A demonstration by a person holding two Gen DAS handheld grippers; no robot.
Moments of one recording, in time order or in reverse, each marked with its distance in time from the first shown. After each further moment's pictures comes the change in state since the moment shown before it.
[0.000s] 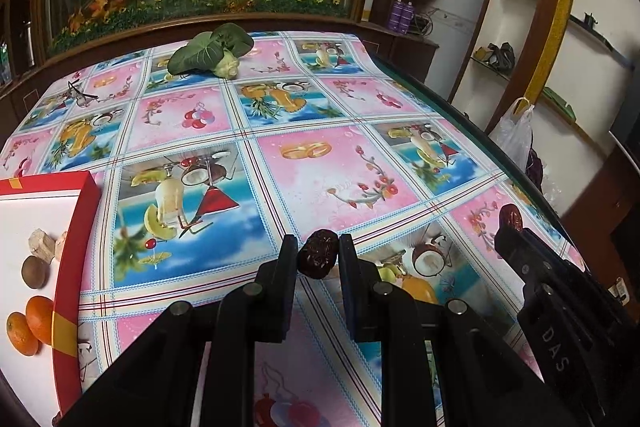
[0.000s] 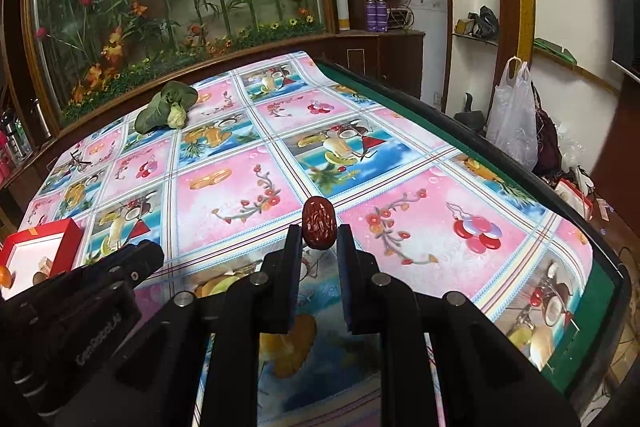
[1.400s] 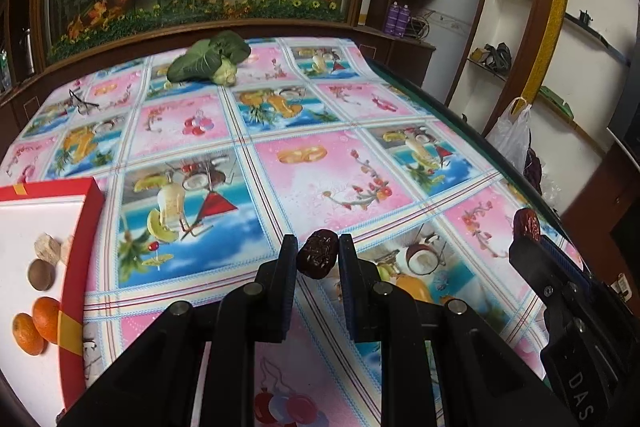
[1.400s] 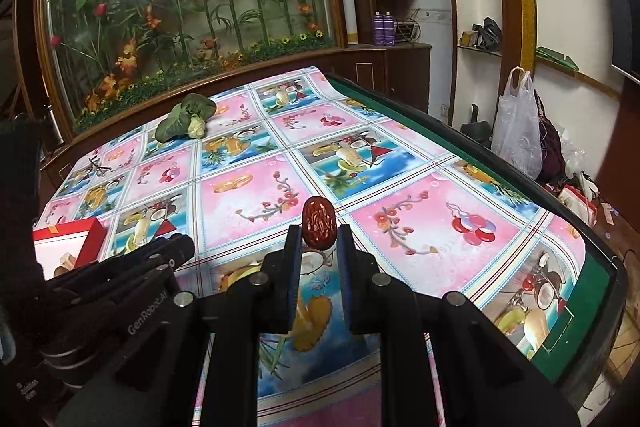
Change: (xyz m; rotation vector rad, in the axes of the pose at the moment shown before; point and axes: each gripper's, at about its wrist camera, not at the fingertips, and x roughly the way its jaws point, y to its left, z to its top) left arm -0.009 -0.004 0.002 0.018 -0.024 0.006; right arm -0.029 0.006 -0.007 -0.002 -0.048 0.044
